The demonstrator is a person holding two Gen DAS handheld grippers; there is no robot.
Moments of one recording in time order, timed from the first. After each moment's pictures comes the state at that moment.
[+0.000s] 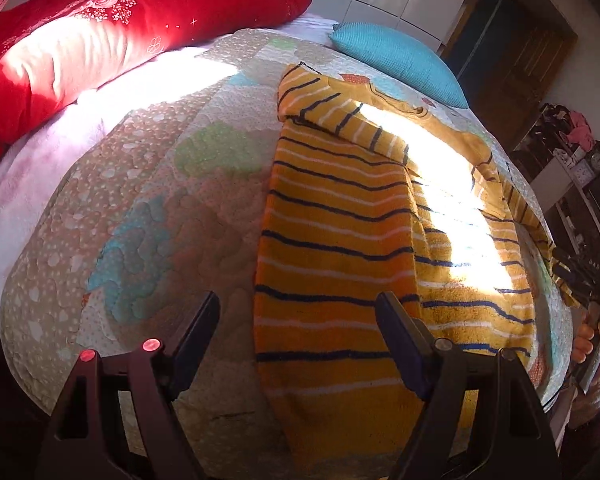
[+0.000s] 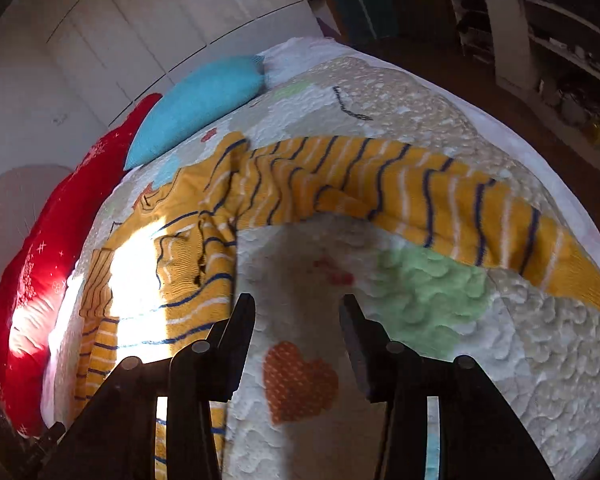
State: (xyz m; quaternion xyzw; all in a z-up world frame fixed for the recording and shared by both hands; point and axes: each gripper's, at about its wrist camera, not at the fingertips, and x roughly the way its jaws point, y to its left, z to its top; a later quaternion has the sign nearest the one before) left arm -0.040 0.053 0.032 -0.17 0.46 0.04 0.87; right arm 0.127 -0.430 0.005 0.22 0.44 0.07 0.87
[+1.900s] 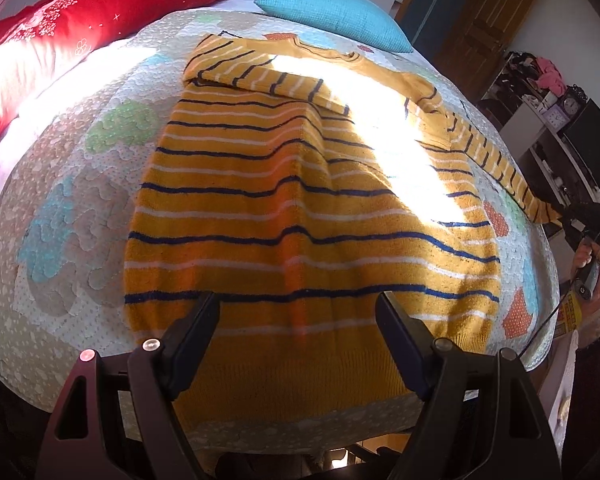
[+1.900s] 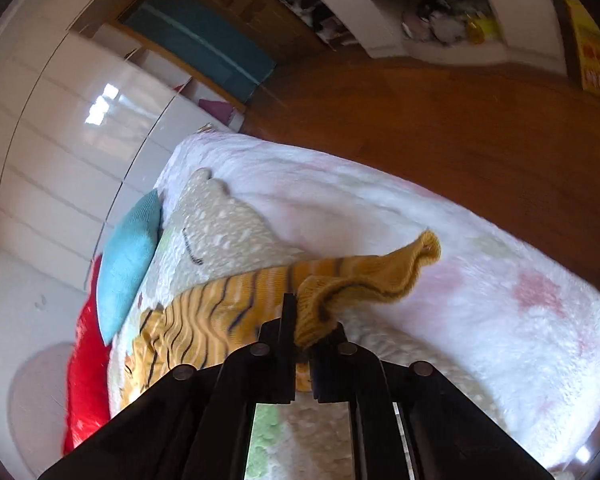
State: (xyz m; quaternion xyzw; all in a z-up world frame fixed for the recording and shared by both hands) left arm -0.045 -0.021 0.030 -0.13 0.49 -0.03 0.86; right arm 0.128 -0.609 0.011 0.40 0.36 -0.06 0.84
